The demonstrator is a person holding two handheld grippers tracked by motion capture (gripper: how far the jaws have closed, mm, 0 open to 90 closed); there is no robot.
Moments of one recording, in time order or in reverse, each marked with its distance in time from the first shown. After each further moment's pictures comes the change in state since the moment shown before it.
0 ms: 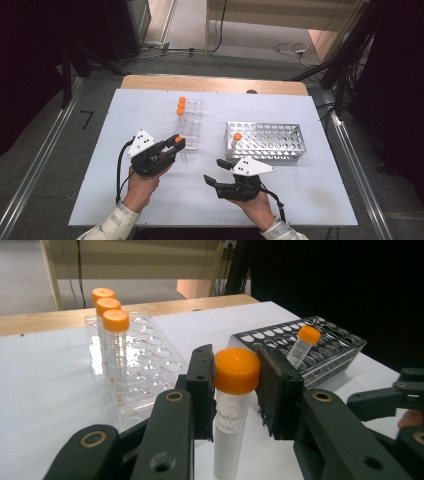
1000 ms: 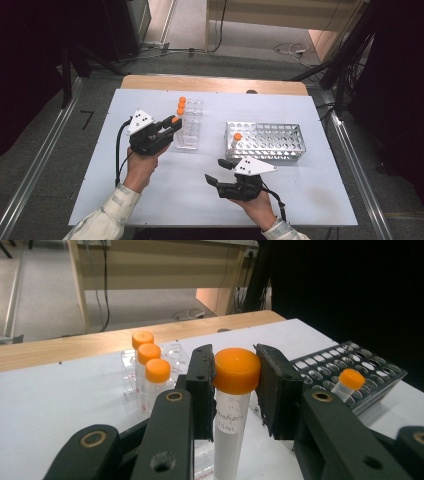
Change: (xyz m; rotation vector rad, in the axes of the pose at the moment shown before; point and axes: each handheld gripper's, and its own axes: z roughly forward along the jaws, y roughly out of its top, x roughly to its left) left arm 0.018 0.038 0.017 -0.016 0.071 0.006; right arm -0.002 0.000 -0.002 -0.001 0.002 0.010
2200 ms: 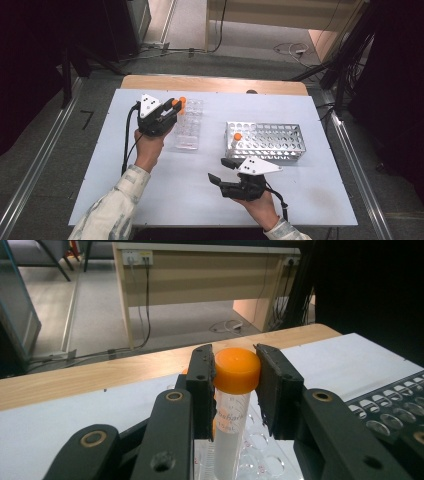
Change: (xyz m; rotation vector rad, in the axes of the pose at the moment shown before) left arm 0.018 0.010 0.045 -0.037 0.158 0.066; right arm -0.004 0.000 -0.007 -0.013 -0.005 0.010
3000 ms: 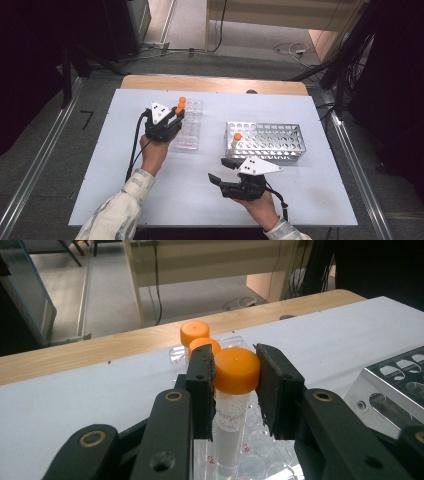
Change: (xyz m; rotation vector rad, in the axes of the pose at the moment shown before) left arm -0.007 -0.027 0.016 0.081 0.049 0.038; right arm 0.000 0.000 0.000 0.000 0.000 0.001
